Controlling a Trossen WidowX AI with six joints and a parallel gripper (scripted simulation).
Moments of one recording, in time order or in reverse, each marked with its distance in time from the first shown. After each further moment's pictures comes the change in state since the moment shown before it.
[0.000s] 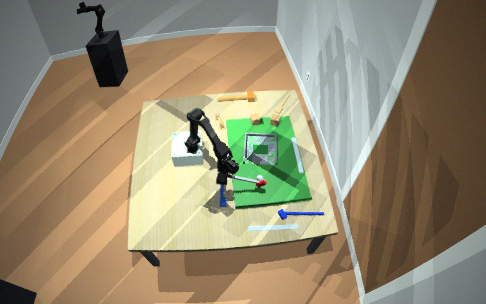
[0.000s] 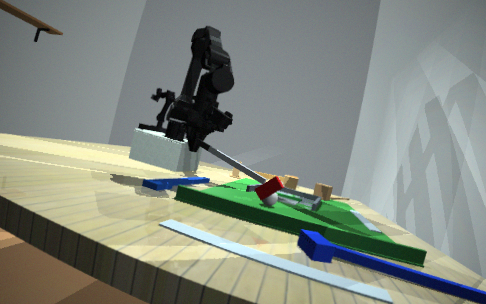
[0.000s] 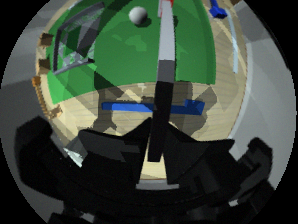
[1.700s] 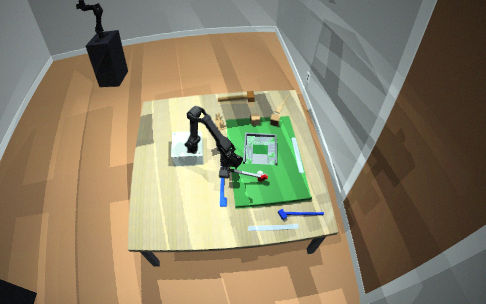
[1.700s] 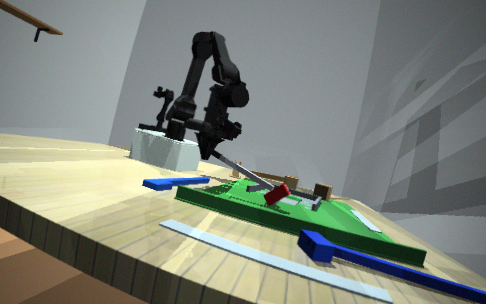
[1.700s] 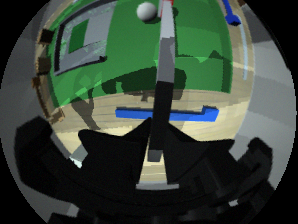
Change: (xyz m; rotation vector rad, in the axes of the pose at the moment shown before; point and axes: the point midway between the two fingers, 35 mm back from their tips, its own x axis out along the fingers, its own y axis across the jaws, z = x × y) arm 0.017 0.056 0.009 0.004 0.002 0.009
